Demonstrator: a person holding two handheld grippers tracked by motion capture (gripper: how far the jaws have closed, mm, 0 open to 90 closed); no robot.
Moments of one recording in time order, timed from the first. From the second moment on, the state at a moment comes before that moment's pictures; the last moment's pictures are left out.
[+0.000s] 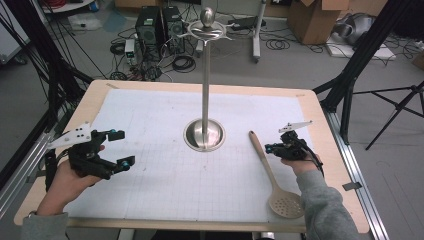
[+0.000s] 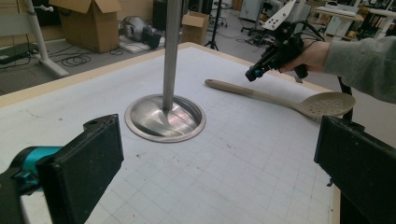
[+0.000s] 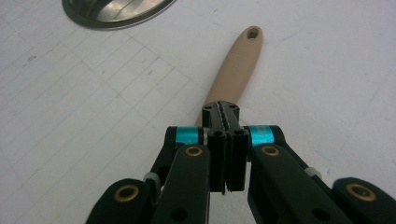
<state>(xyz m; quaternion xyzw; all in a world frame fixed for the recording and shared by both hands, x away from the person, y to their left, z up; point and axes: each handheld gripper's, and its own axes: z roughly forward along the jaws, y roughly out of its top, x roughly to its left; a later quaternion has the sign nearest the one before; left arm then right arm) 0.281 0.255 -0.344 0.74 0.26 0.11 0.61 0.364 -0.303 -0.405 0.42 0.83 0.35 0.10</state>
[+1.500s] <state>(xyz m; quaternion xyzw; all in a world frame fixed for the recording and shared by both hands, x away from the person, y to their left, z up) 0.279 0.254 -0.345 0.75 0.26 0.11 0.61 0.377 -0.265 -0.427 0.34 0.87 0.35 0.03</state>
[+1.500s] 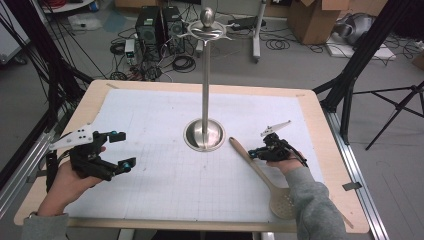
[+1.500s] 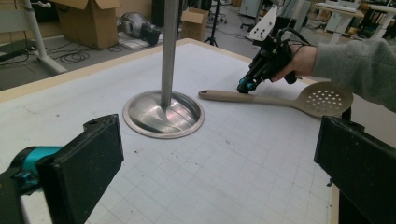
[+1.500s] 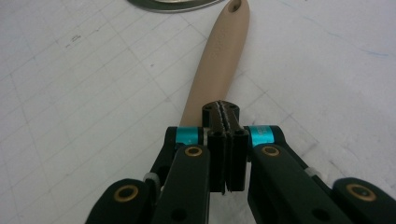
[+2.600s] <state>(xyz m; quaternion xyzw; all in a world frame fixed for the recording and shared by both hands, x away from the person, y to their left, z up) 0.278 0.251 -0.342 0.74 0.25 0.11 0.61 0.359 -0.231 -0.424 0.24 0.90 0.37 -0.04</state>
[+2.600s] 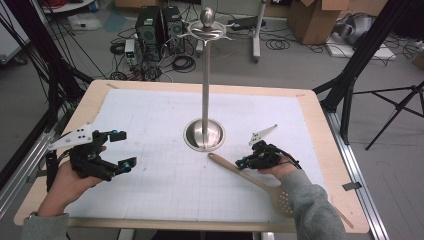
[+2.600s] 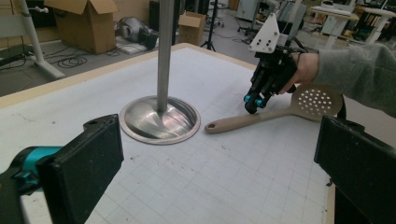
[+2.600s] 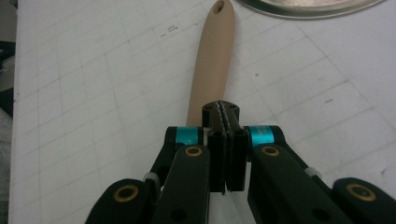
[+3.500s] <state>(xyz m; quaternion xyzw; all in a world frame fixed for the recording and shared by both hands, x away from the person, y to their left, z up) 0.279 0.249 -0.346 0.75 0.25 0.10 0.60 0.350 -0.221 -0.424 0.19 0.90 0.37 -0.08</state>
